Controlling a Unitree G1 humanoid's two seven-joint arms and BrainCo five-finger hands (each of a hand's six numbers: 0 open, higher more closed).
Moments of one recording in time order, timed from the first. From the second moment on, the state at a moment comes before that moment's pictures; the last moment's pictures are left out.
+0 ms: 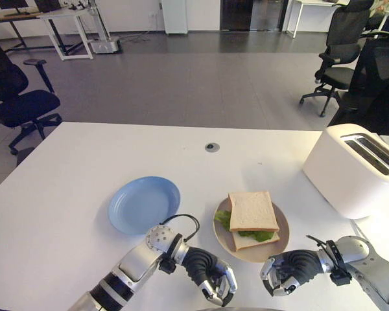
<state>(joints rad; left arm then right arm) -0.11 0.53 -0.58 -0.10 -0.31 0.10 -1.33 0.16 -0.83 0.27 -0.36 0.38 0.33 1.23</state>
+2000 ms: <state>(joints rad) -0.22 0.06 0.03 -0.18 -0.19 -0.10 -0.22 -0.18 -0.10 0.01 -0.31 -0.07 -0.04 0.07</state>
